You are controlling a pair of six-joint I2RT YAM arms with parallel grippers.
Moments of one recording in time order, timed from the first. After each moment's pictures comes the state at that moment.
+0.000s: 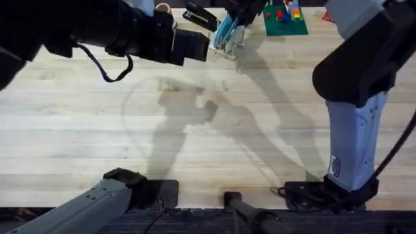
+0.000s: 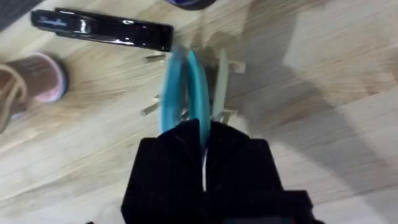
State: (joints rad) left arm -0.29 1.16 1.29 -1.03 0.13 -0.05; right arm 0.46 2.34 2.47 -1.32 0.16 0.93
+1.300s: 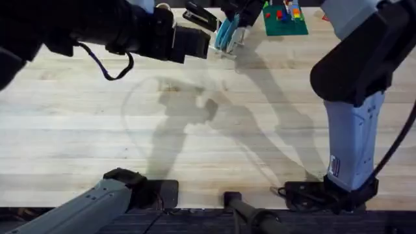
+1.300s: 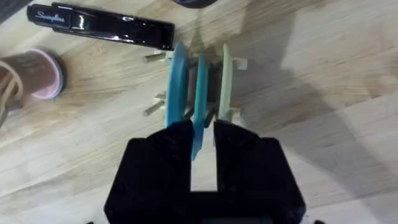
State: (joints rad) left arm -0.29 1.16 1.29 -1.01 0.13 -0.05; right arm 0.46 2.36 2.48 -1.32 0.16 0.94
